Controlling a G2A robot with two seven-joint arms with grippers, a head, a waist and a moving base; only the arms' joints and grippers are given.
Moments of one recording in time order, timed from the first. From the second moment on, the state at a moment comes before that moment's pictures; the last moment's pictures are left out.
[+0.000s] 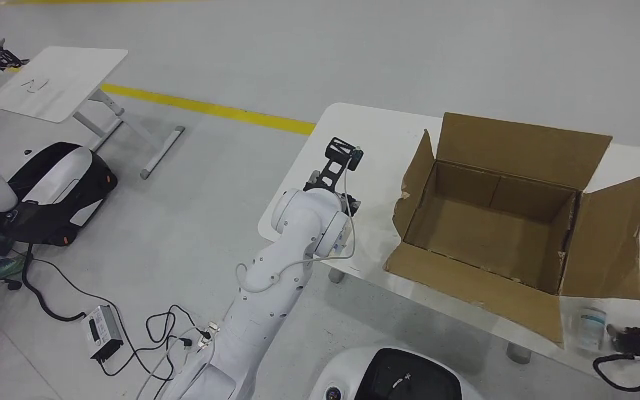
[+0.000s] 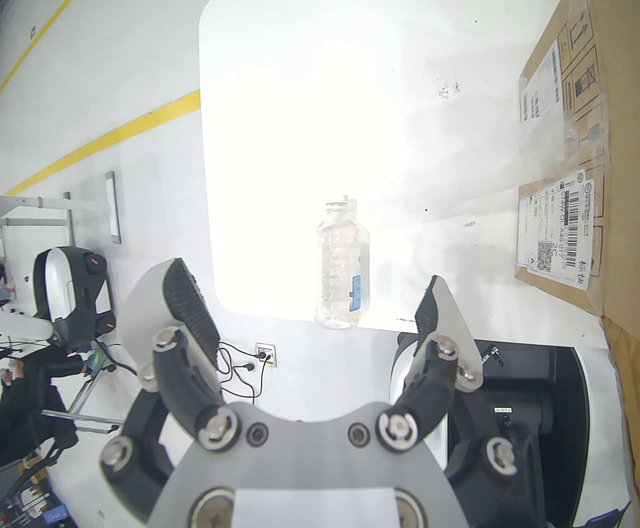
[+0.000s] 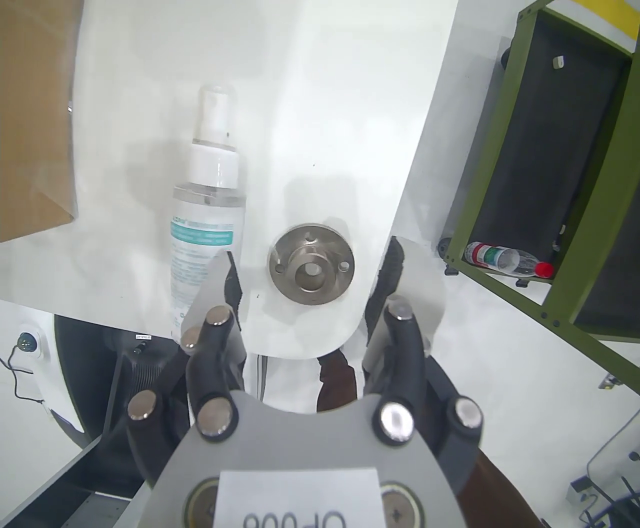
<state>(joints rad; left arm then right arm) 0.92 -1.44 -1.29 -1.77 1.62 0.01 -1.34 -1.32 -1.18 1.82 -1.85 -1.28 -0.14 1.32</state>
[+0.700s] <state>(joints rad) 0.92 -1.44 -1.29 -1.77 1.62 0.00 -1.34 -1.39 -1.18 2.05 -2.16 -0.98 -0.13 0.89</state>
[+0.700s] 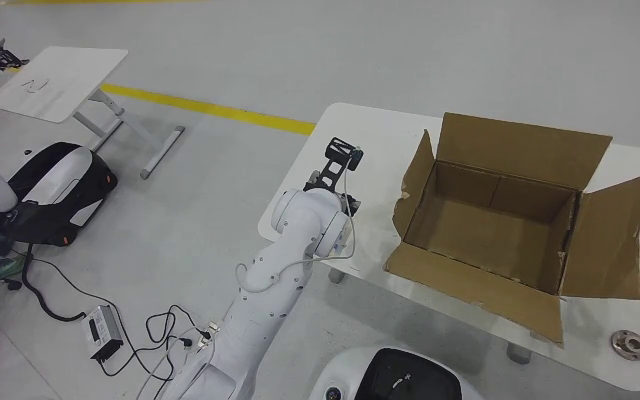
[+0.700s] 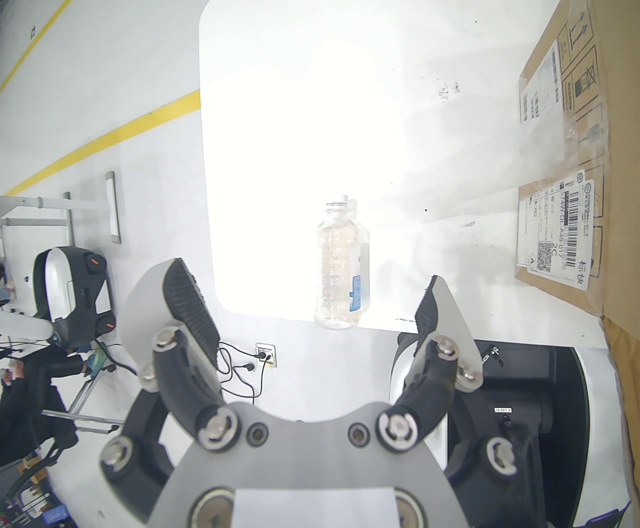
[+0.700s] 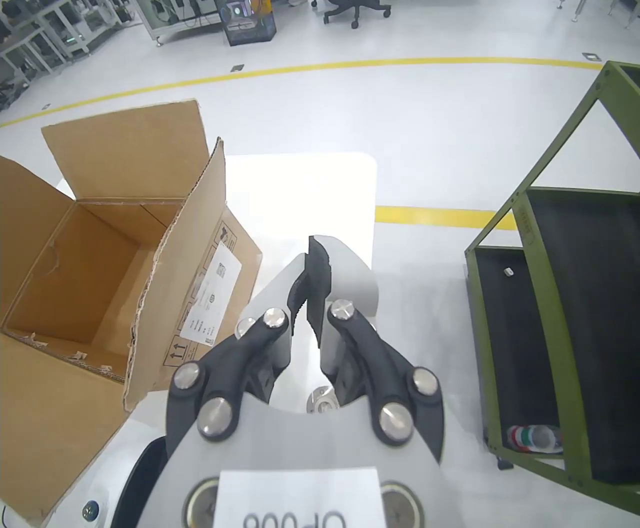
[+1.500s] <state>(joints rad) 0.92 -1.44 -1.29 -1.77 1.62 0.01 -1.34 -1.38 -1.20 1.96 -1.85 -0.97 -0.14 0.25</state>
